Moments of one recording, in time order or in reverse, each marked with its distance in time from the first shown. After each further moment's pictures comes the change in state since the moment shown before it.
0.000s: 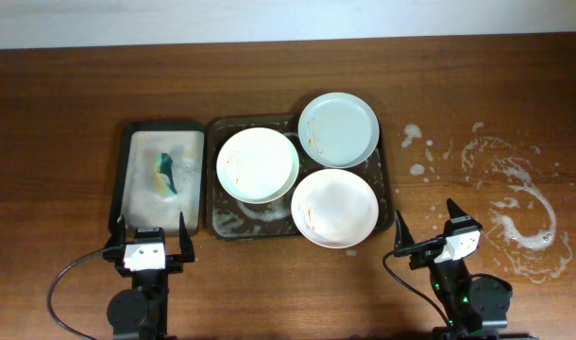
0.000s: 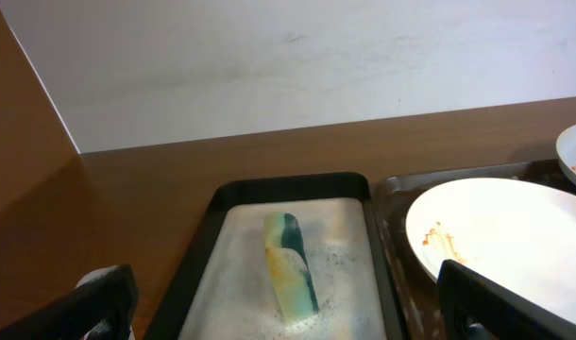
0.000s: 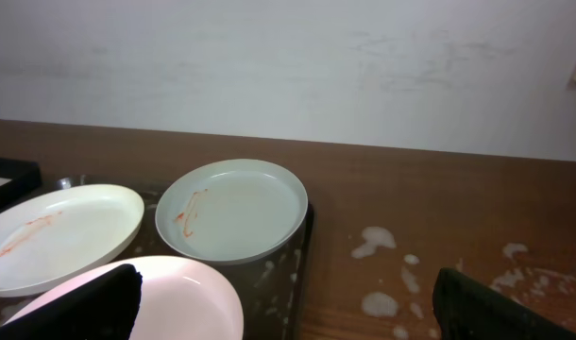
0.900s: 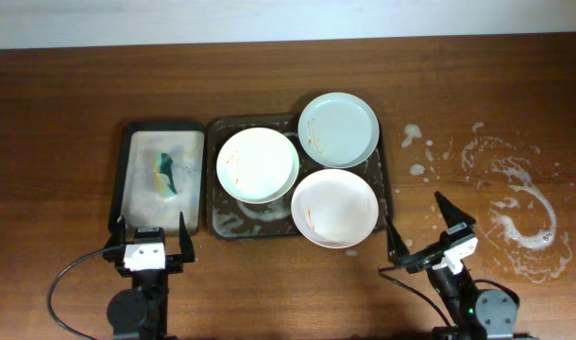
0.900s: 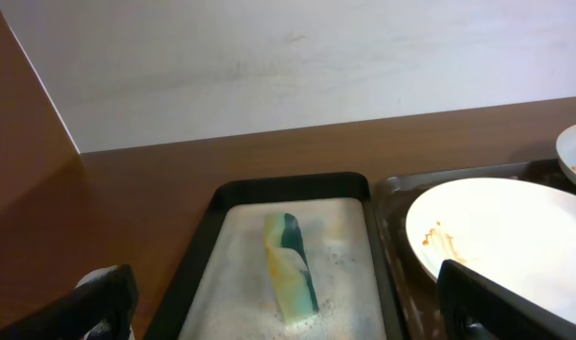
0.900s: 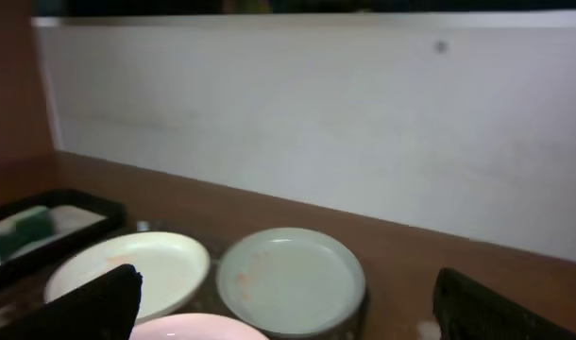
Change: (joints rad) left arm 0.000 0.000 0.000 0.000 0.000 0.000; right arm 0.000 0.002 -0.002 0.197 -0.203 0.000
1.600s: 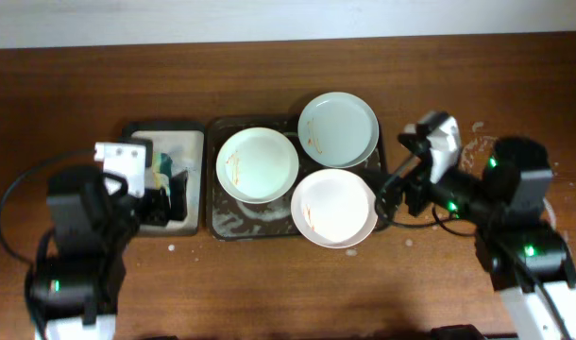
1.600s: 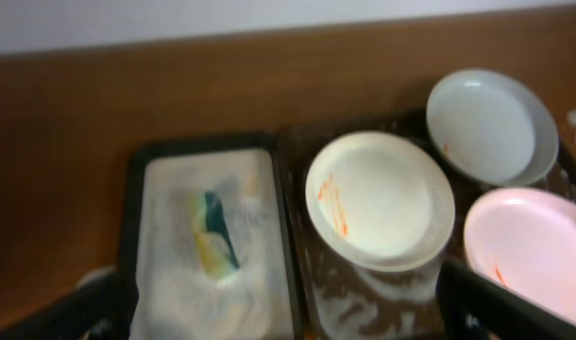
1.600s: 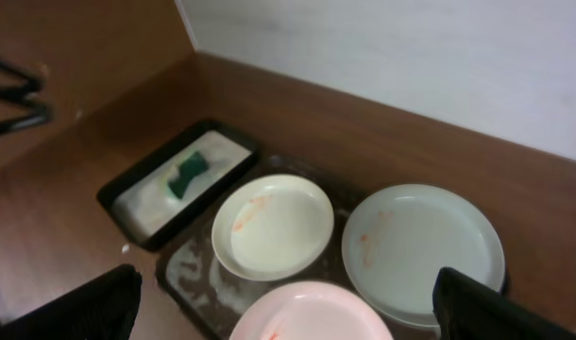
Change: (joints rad) left arm 0.000 0.890 1.021 -0.688 0.213 -0.038; right arm 0.075 0.963 0.986 -0.631 -0.282 -0.137
